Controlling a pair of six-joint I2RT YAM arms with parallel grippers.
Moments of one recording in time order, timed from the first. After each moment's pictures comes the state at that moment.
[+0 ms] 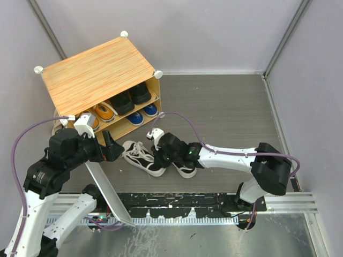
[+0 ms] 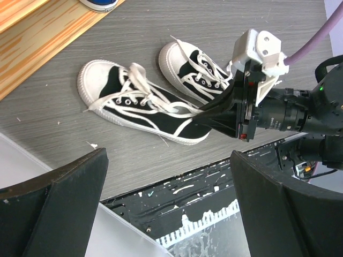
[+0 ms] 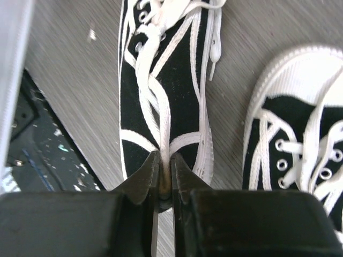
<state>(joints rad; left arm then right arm) -0.39 0.62 1.13 -1.09 0.14 -0.44 1.11 1.52 0.90 -0.10 -0.01 0.31</state>
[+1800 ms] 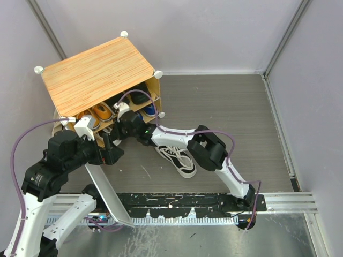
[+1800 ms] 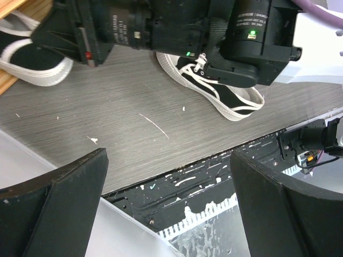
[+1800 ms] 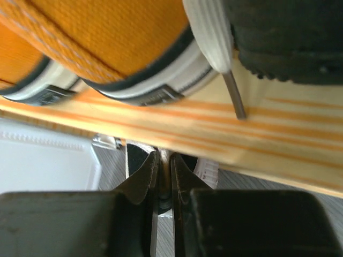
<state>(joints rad) -0.39 0.60 1.14 -1.13 0.15 -0.41 1.05 2.25 1.70 0.17 -0.04 0.48</state>
